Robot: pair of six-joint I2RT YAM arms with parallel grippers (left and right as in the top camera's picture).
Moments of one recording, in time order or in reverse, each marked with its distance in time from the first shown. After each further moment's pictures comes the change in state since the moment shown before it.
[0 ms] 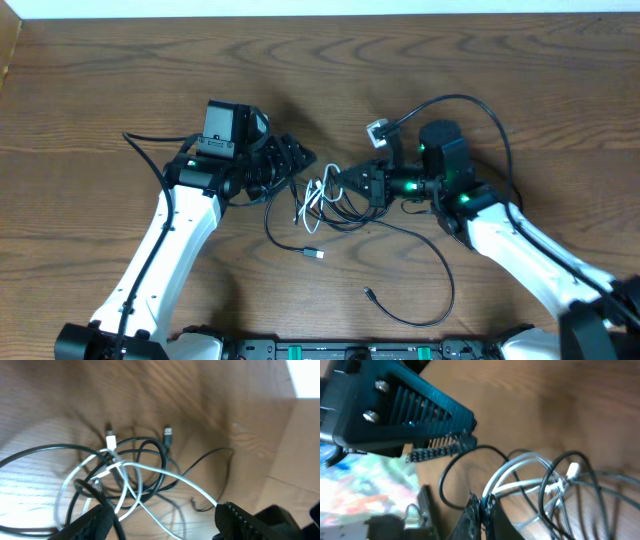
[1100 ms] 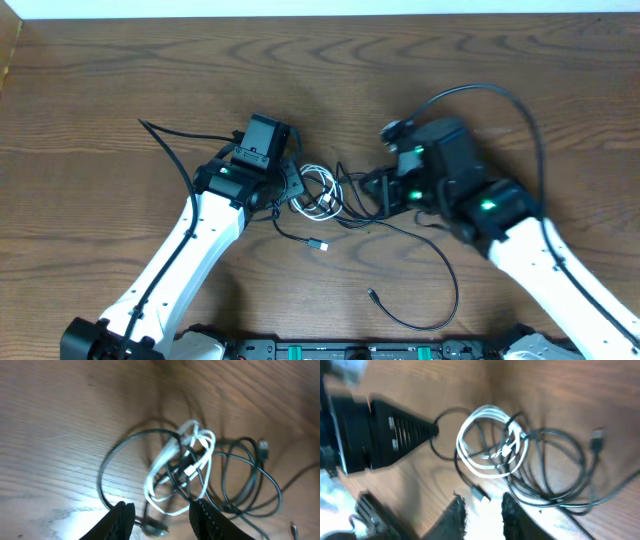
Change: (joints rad) left arm -0.174 0.000 0.000 -0.132 -0.475 0.068; right arm 0.107 -0.189 0.244 -0.715 0.475 -0.093
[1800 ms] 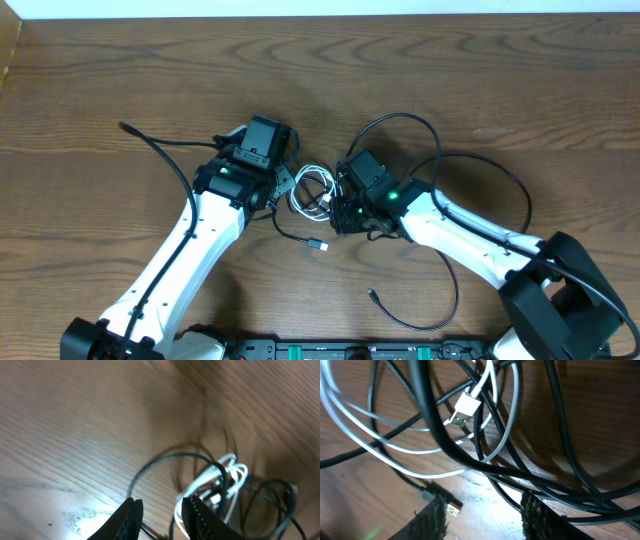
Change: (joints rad) left arm 0.000 0.000 0.000 -0.032 -0.201 -0.165; right arm 0.183 0.421 -0.014 0.094 0.152 0.206
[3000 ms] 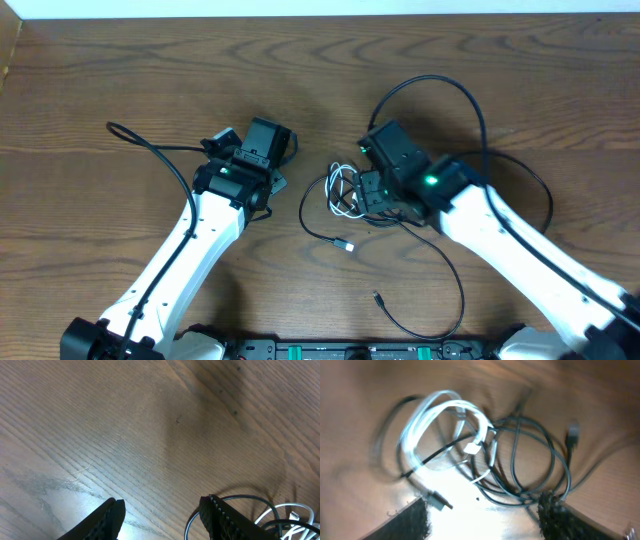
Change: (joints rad) left arm 0.000 0.000 0.000 -0.044 -0.137 -0.063; right arm -0.060 -0.224 0.194 -0.346 0.241 -0.256
